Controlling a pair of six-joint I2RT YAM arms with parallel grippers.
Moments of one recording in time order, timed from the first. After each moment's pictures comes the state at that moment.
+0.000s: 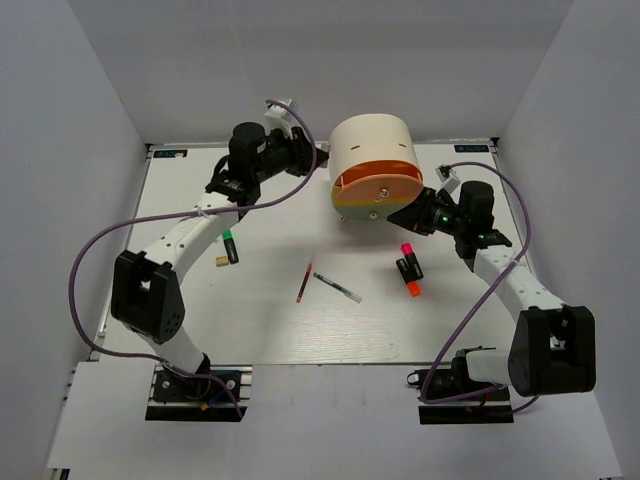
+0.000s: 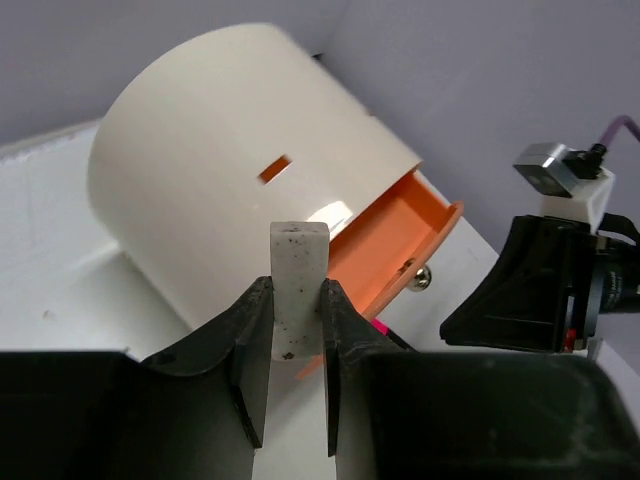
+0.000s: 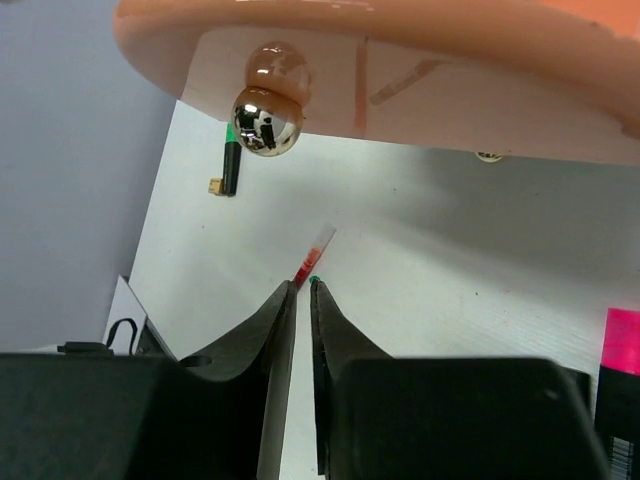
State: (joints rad) left arm -0.44 1.63 1.40 0.10 0.38 -0.37; right arm 0.12 1.28 0.79 0.08 -0.71 0.56
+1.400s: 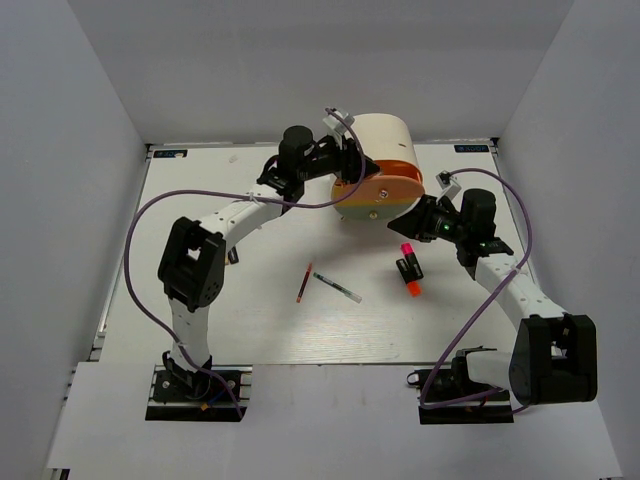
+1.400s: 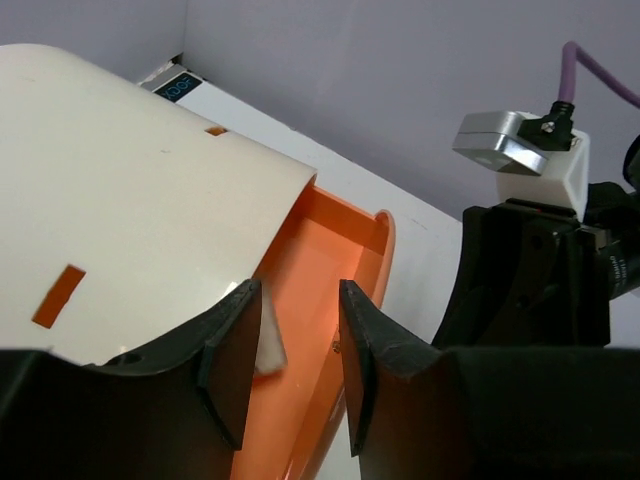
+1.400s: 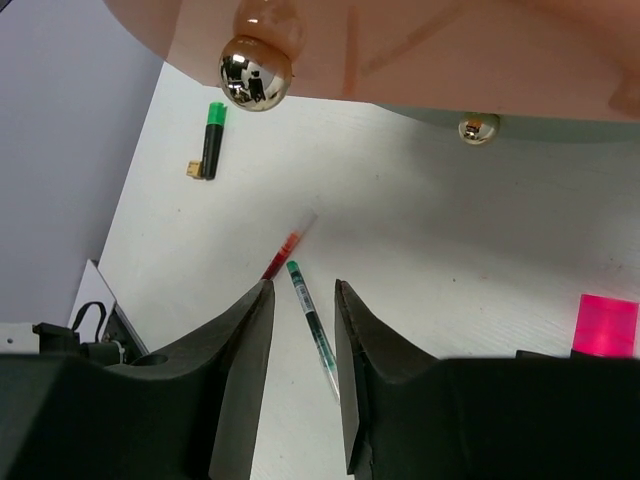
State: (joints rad) left arm -0.58 1.97 1.60 0.36 0.60 -0.29; right arm 0.11 1.24 0.72 0.10 -0.73 0.48
